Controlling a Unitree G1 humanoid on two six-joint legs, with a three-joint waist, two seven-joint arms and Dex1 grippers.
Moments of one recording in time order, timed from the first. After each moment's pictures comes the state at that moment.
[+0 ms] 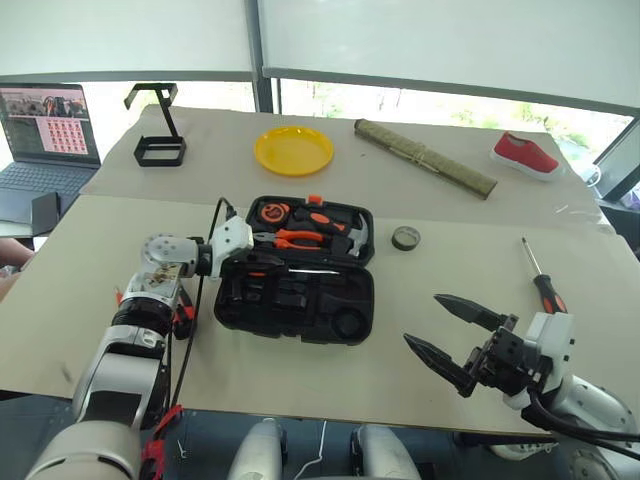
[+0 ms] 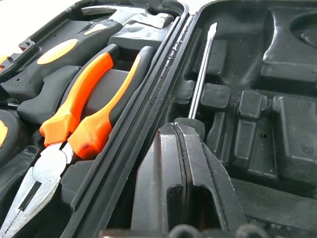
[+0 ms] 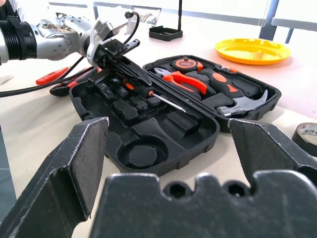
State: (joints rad) left arm -0.77 0.53 -0.13 0.80 -0.07 -0.26 -1.31; right arm 0.37 -0.54 -0.23 -0.65 0.60 0.18 0.78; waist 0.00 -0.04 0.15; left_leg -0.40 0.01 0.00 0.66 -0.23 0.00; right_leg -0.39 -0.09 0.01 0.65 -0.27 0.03
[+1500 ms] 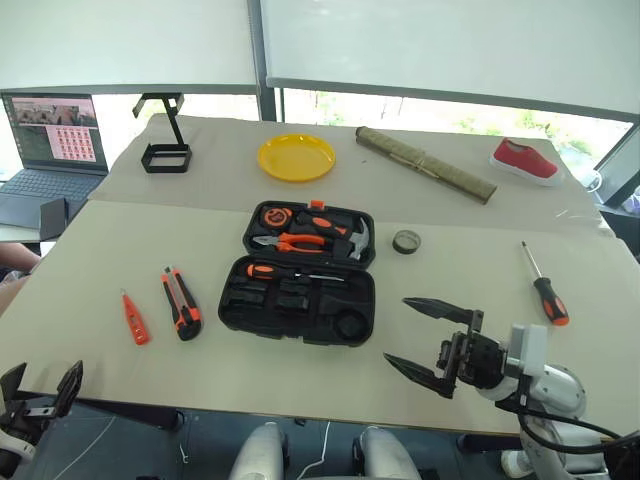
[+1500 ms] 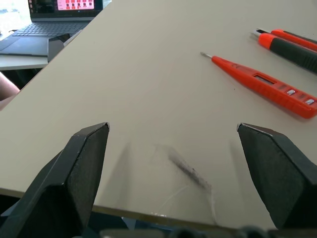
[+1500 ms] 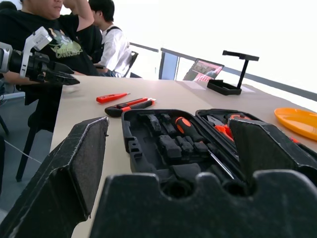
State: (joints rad) left arm 0.48 0.43 0.80 -0.09 -0.50 0.05 -0.68; right arm 0.17 -0.46 -0.09 -0.32 0.56 -0.21 1.13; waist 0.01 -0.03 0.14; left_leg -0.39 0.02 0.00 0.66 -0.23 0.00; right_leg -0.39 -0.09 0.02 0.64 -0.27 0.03
